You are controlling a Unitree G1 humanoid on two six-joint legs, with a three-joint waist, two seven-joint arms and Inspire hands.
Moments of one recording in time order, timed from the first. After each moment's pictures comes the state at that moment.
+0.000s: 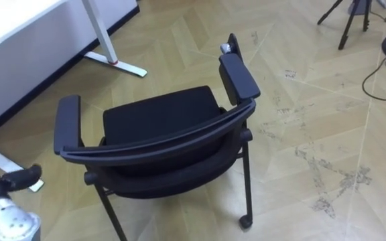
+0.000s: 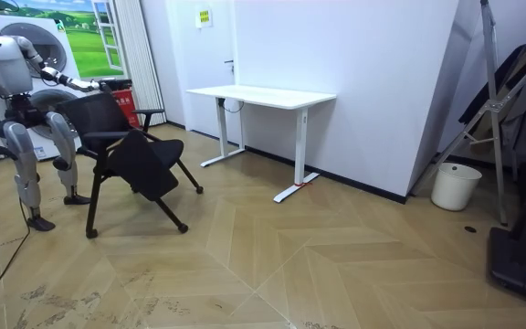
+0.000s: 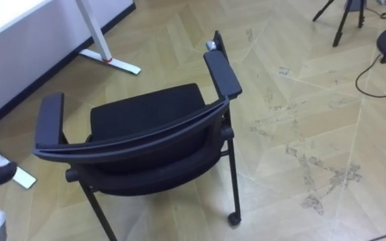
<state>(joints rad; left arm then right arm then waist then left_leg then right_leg) -0.02 0.36 0.16 0.57 0.12 -0.09 0.66 0.12 -0.24 -0.20 1.16 0.32 -0.02 -0.10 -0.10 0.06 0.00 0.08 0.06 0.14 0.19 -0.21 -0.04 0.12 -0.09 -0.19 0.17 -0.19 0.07</state>
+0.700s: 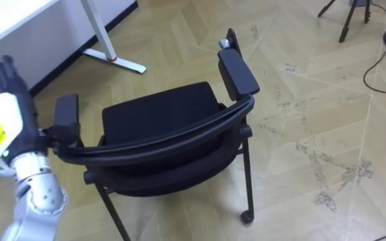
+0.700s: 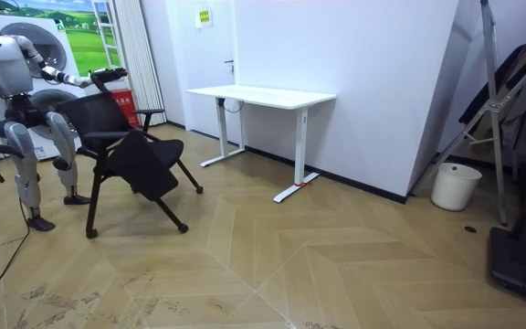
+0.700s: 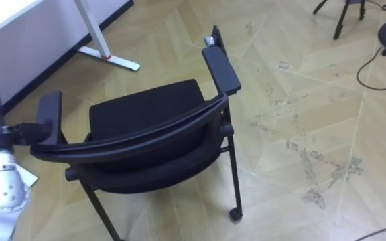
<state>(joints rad) -0.03 0.35 0.01 0.29 0.51 -0.05 0.55 0.09 -0.24 -0.17 1.17 0.37 -0.02 -0.04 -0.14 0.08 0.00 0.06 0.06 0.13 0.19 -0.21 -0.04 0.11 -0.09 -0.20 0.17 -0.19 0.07</state>
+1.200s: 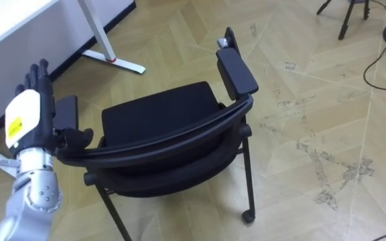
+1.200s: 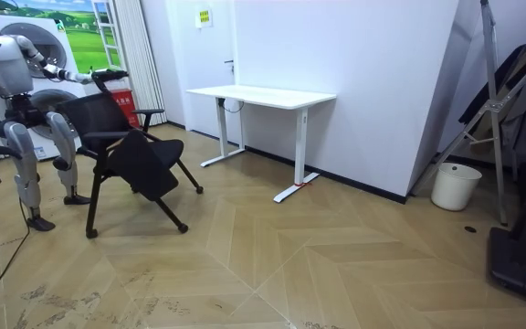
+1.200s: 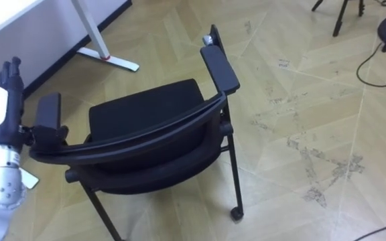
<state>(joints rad) -0.03 0.47 0.00 0.24 0.56 0.02 0.36 0.09 -0.27 -0.17 1.18 0.34 0.00 -0.04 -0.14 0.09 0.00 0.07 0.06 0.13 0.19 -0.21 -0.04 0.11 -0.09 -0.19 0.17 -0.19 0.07</state>
